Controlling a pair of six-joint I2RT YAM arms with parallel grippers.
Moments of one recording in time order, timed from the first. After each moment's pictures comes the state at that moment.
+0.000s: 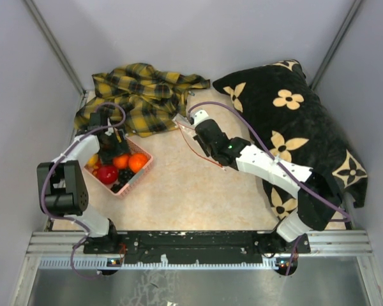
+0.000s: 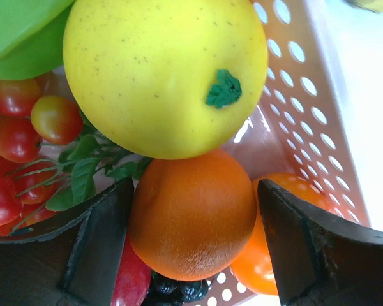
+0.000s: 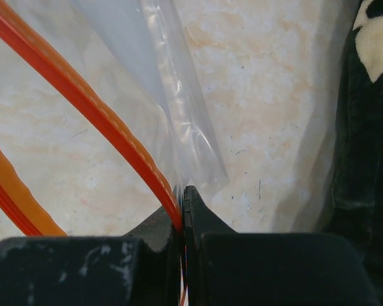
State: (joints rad) left arm 0.06 1.62 1.05 -0.55 0.03 -0.34; right arm 0.83 1.52 1.18 -0.36 0.42 0.00
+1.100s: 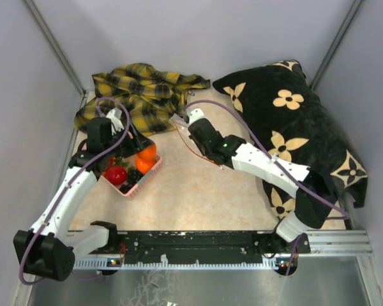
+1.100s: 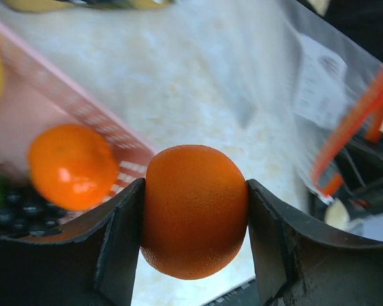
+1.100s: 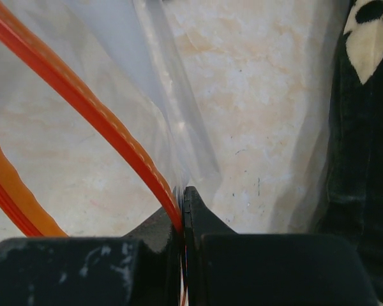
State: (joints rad) left arm -0.18 1.09 0.92 -0.44 0.26 -0.58; right arm 0.87 1.54 1.24 -0.44 0.48 0.03
